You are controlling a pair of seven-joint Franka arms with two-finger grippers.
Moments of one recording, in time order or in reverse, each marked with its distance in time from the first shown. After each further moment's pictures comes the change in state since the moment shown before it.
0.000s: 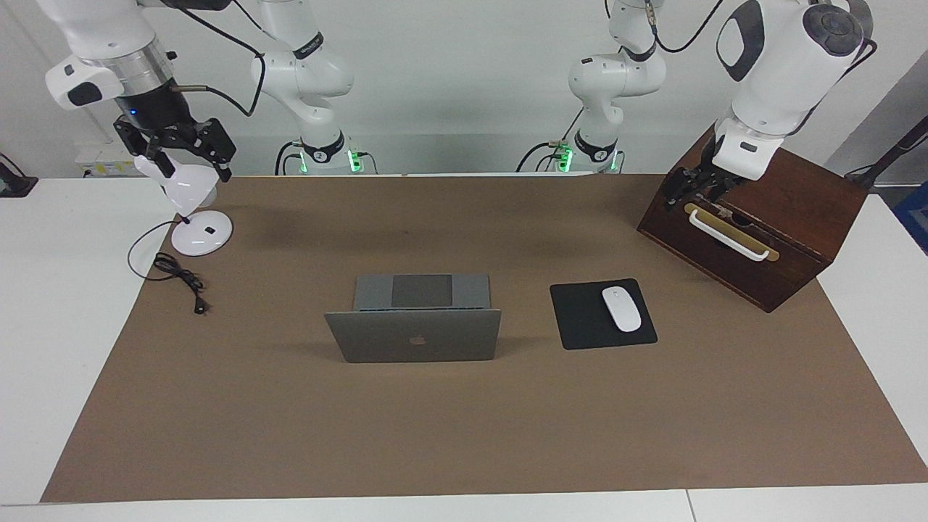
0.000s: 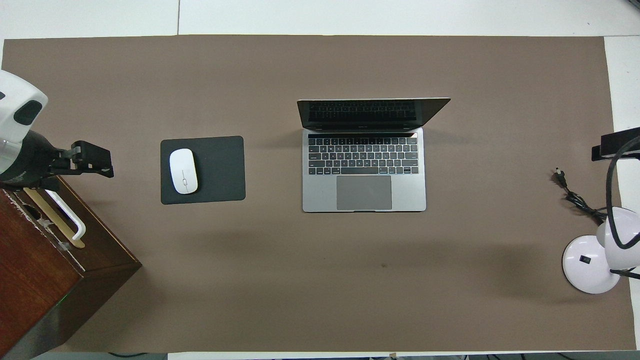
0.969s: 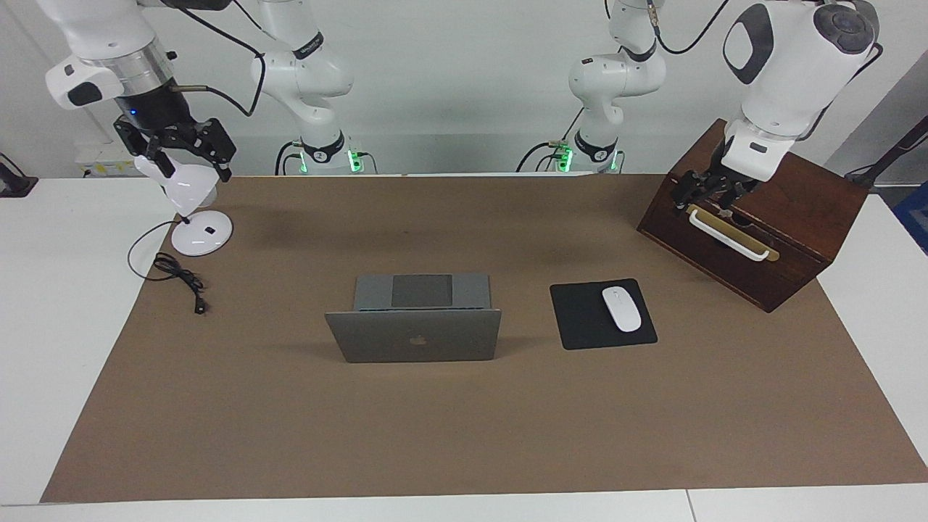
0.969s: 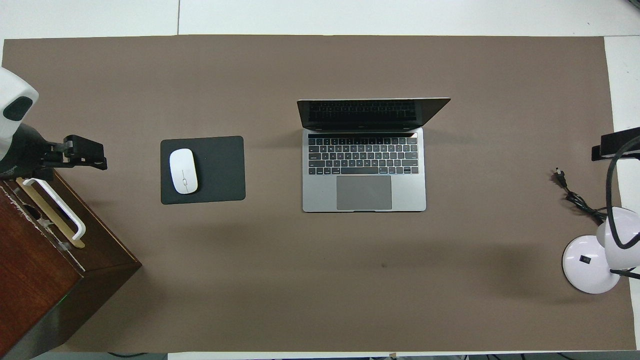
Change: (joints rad) left arm 0.021 0.007 0.000 0.000 0.003 0.053 0.071; right arm 0.000 0.000 0.000 0.000 0.000 0.000 0.000
